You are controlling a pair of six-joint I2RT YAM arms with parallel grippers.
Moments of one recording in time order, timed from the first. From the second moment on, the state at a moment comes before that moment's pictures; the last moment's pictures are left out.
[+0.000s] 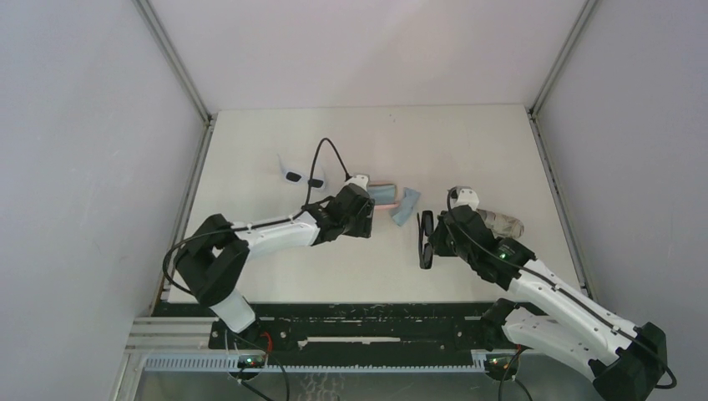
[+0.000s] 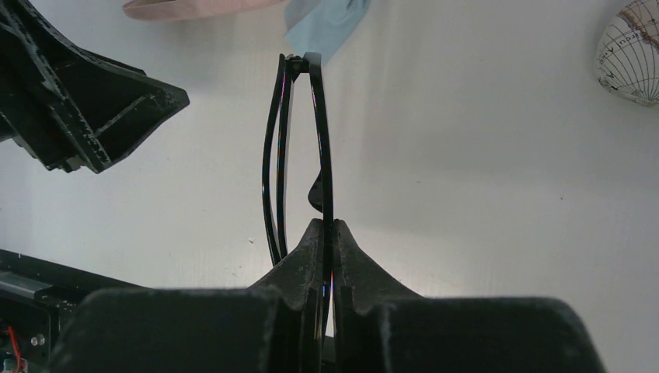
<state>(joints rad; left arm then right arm) -0.84 1.63 0.98 -0.20 -0.22 -0.52 0.70 0.82 0.65 -0.59 0.25 0.64</state>
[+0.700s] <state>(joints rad) -0.72 1.74 0.94 -0.06 -0.20 -0.71 0.66 0.81 0.62 -0.57 0.20 0.64</state>
